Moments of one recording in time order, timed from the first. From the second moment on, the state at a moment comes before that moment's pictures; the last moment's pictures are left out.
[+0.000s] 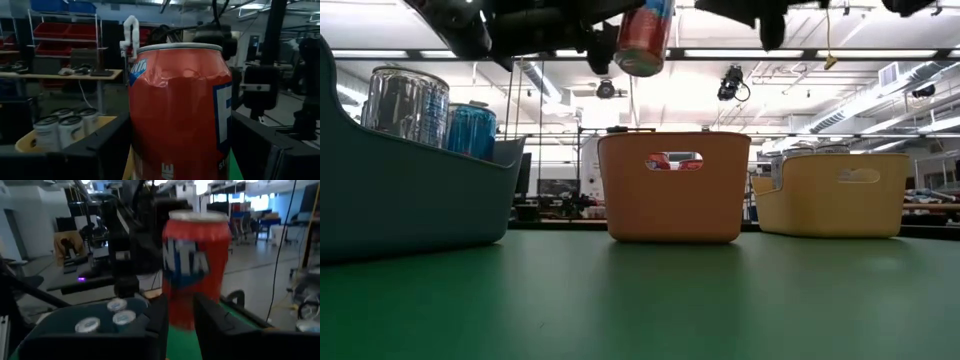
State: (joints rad) left arm 0.25 1.36 0.75 0.78 0.34 -0.08; right arm 0.24 1.24 0.66 0.65 0.58 0.08
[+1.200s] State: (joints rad) left arm 0.23 1.38 0.75 0.83 0.37 -0.04; right arm 0.09 1.51 0.99 0.64 0.50 0.03
